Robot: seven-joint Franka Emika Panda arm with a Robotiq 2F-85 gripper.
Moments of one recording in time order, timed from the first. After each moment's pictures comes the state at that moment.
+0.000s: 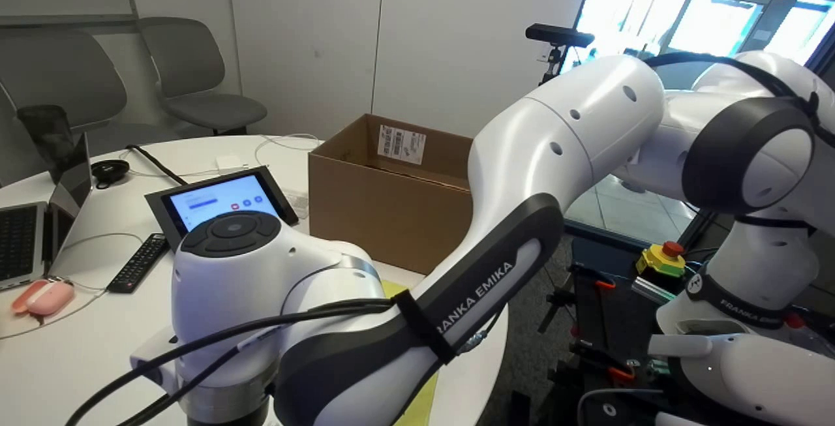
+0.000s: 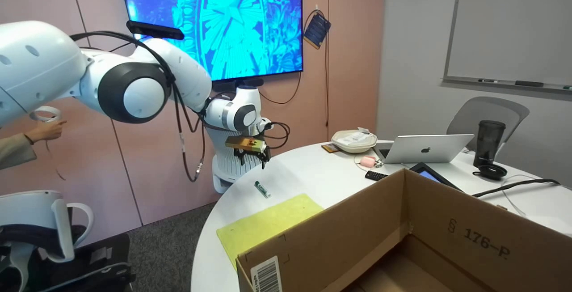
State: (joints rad) arm 0.51 1.17 0.24 -1.05 -0.16 2.34 -0.18
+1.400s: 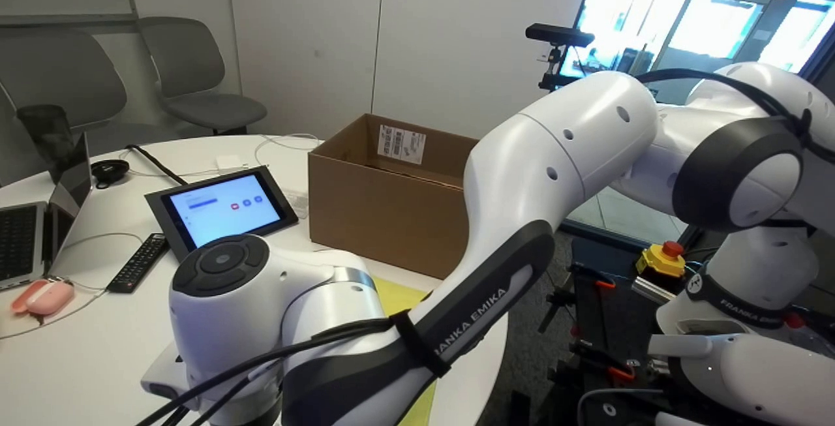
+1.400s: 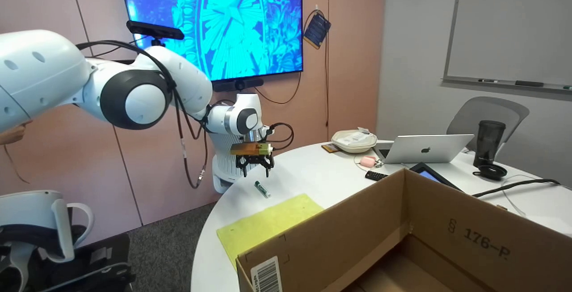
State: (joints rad) arm 0.54 1.21 0.20 -1.00 -0.25 2.24 -0.28
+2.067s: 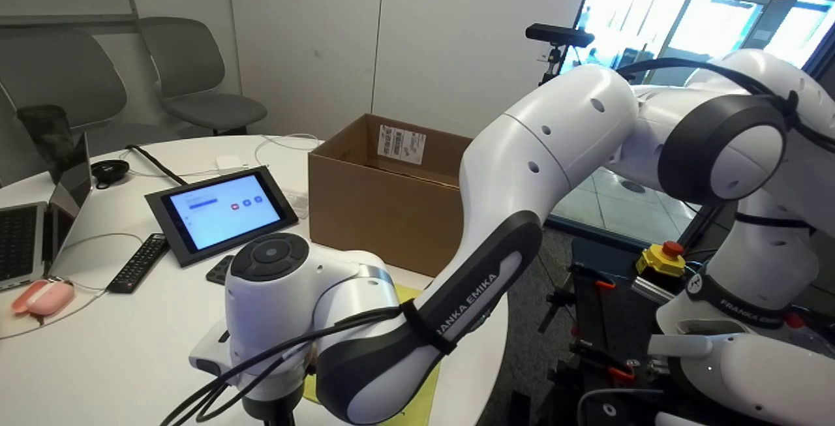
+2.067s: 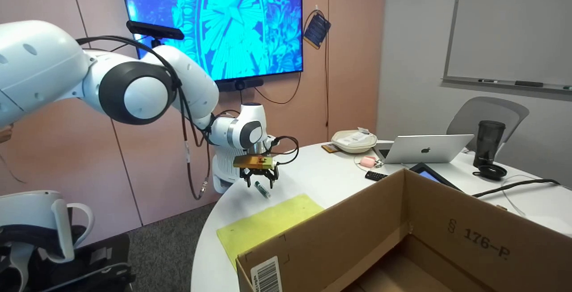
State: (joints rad) arm 0.46 1.17 0.20 -1.19 -0.25 2.41 -0.27
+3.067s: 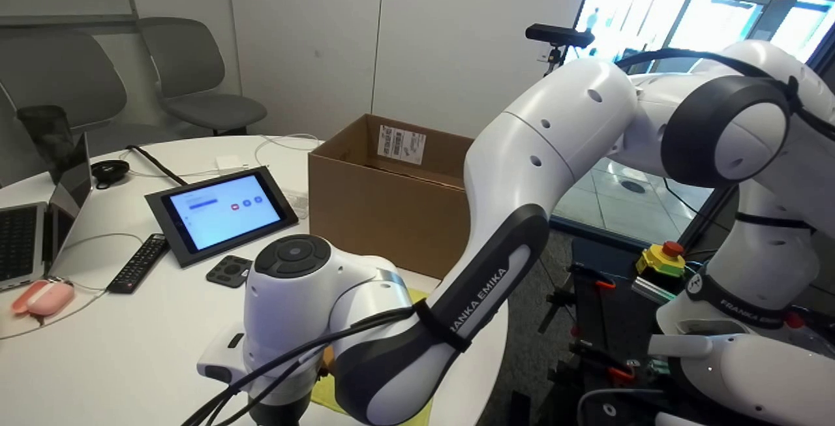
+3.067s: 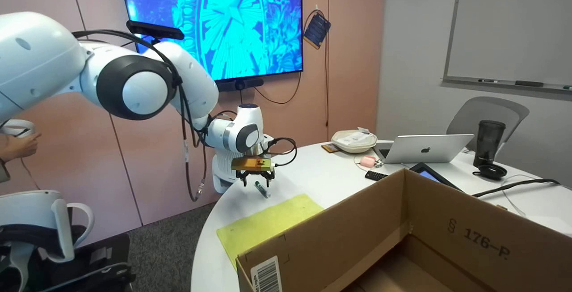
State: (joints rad) arm 0.43 1.13 0.25 -1.29 -0.25 2.52 -0.35
